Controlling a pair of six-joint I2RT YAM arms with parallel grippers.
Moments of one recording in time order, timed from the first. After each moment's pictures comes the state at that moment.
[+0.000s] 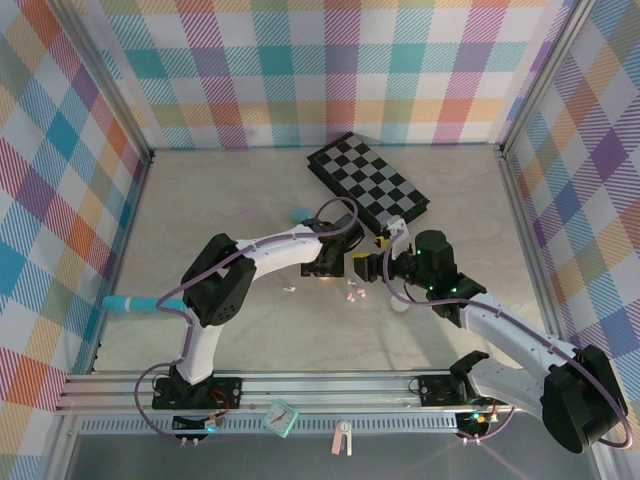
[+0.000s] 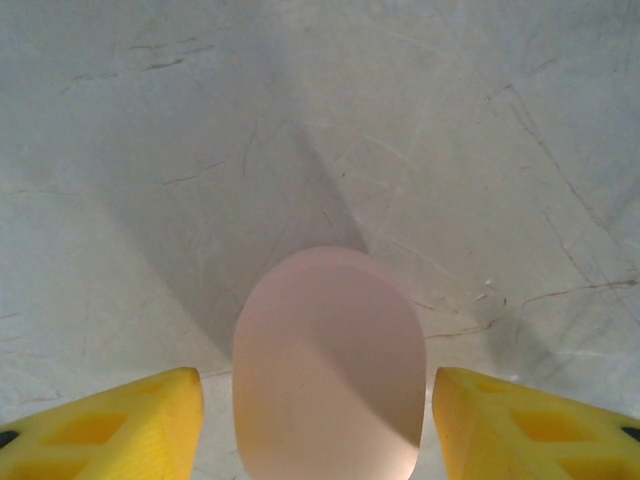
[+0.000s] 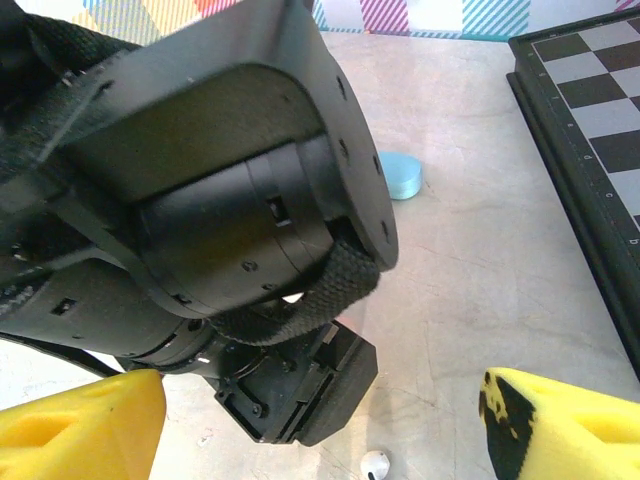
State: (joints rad) left arm -0.83 2.05 1.50 -0.84 -0.23 -0.82; right arm 0.54 1.03 0.54 0.12 -0.31 0.17
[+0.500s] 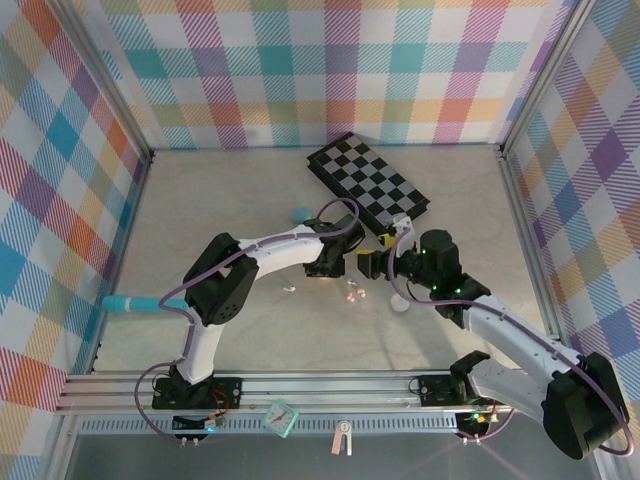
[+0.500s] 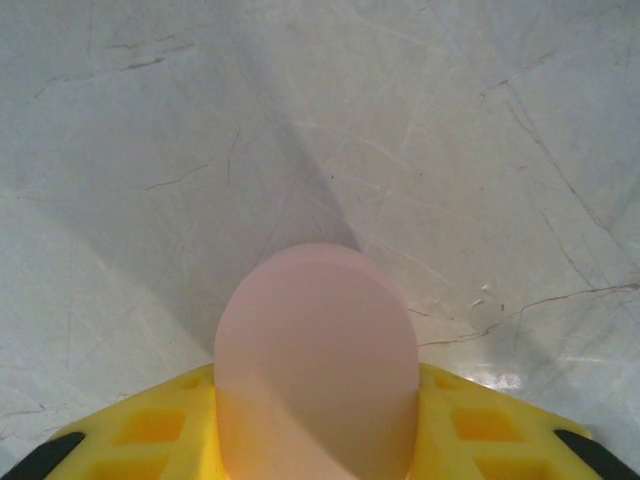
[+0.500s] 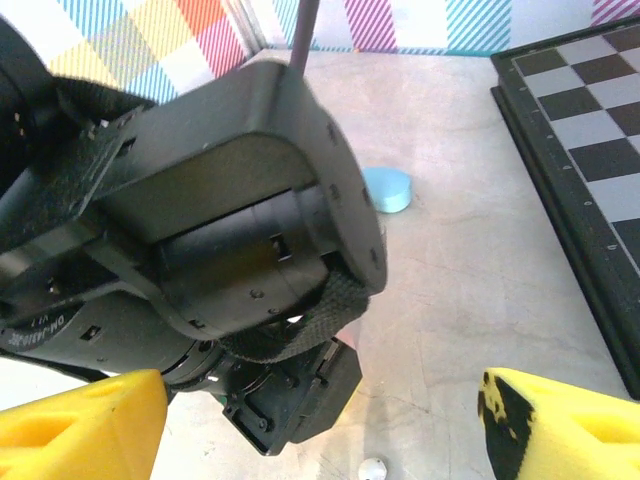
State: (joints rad) left arm -0.83 2.06 1.50 -0.82 -0.23 -0.79; right arm 0.51 0.99 0.54 0.12 -0.31 0.22
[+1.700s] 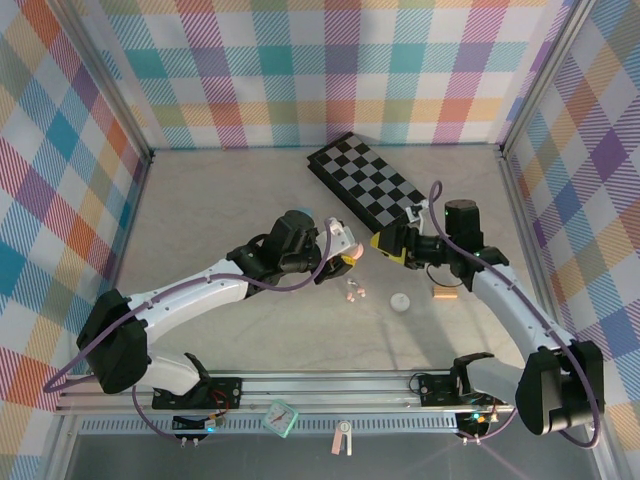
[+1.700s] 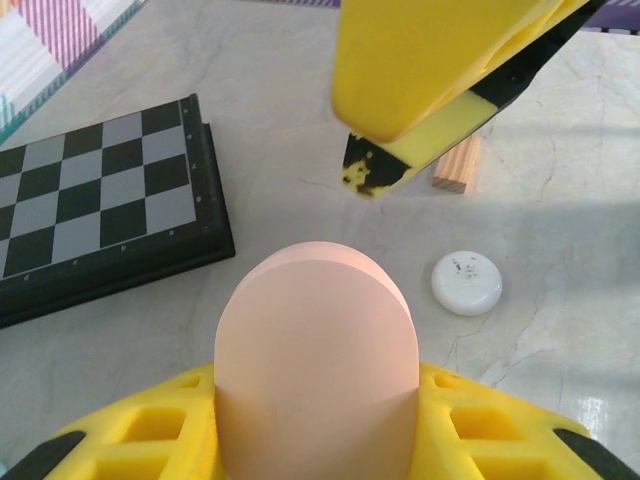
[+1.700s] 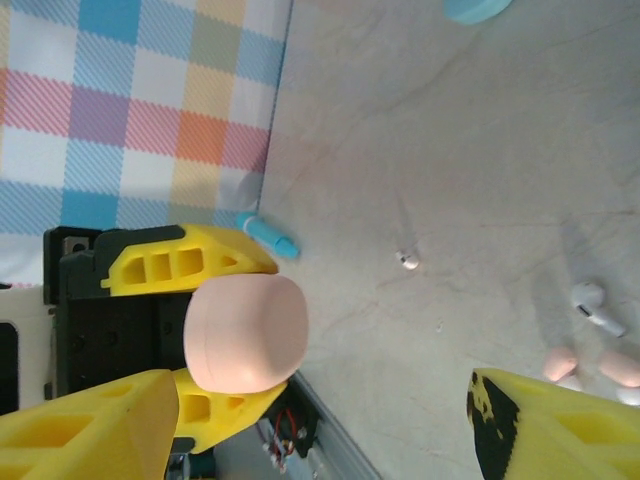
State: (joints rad) left arm -0.84 1.40 1.00 -0.14 0.24 0.31; right arm 0.22 1.15 0.78 -0.28 -0.95 0.65
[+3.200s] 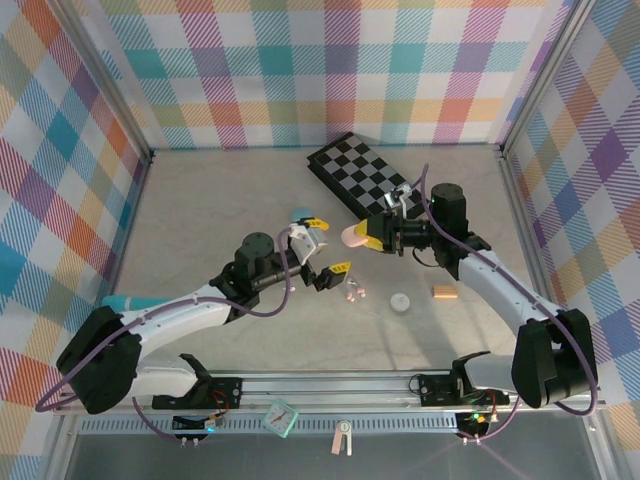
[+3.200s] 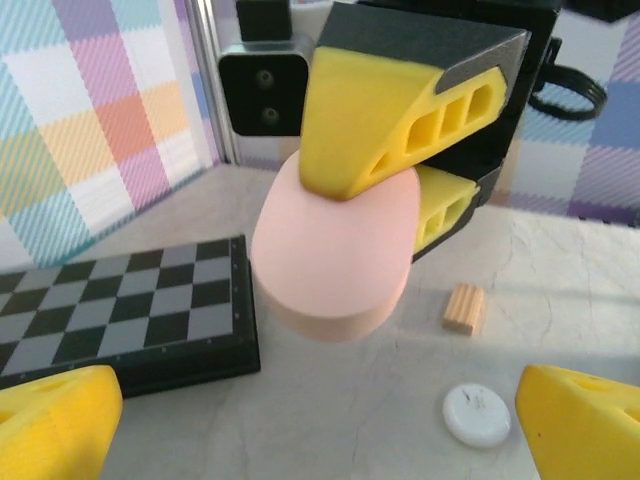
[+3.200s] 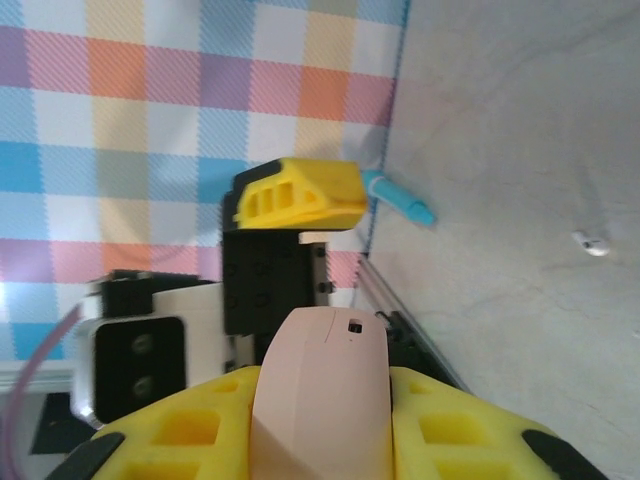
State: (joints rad) left arm -0.74 1.27 0.62 0.58 0.33 0.11; right arm 0.31 1.28 0.82 0.12 -1.14 1.08
